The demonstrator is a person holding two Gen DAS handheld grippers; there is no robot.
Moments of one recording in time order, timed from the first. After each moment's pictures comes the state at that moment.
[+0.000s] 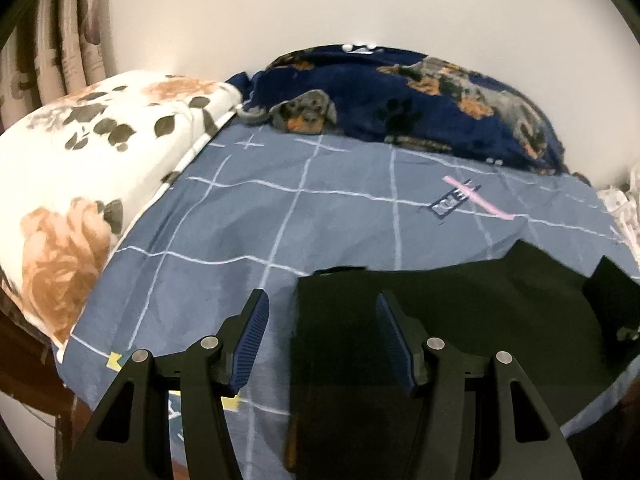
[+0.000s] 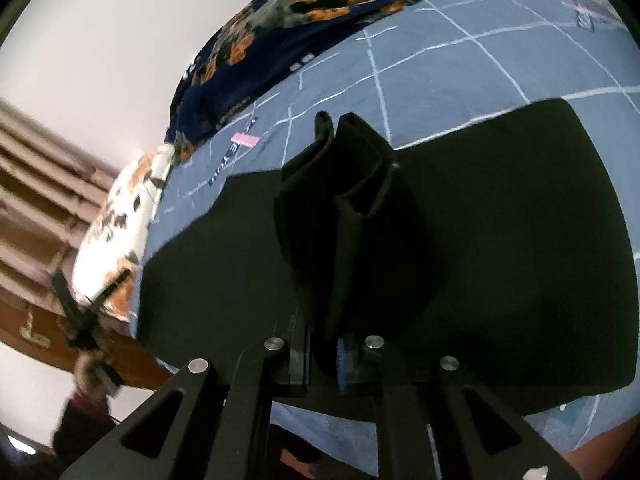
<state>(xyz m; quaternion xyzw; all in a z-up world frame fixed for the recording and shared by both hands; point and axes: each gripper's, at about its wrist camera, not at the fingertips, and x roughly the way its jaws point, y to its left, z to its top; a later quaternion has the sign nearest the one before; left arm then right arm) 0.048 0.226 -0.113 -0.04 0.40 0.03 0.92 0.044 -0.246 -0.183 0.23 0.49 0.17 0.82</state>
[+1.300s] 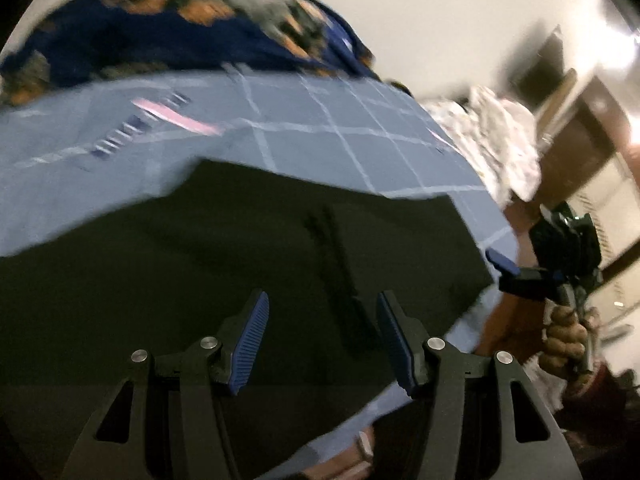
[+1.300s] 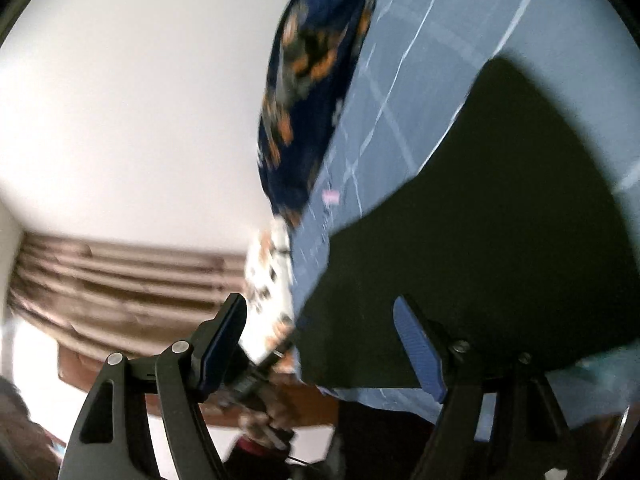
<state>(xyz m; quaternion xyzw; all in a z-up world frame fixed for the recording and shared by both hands) 0.074 0.008 -0.137 -0.08 0.50 -0.32 0.80 0.024 -0.361 -0.190 0.57 0.37 0.26 0.69</state>
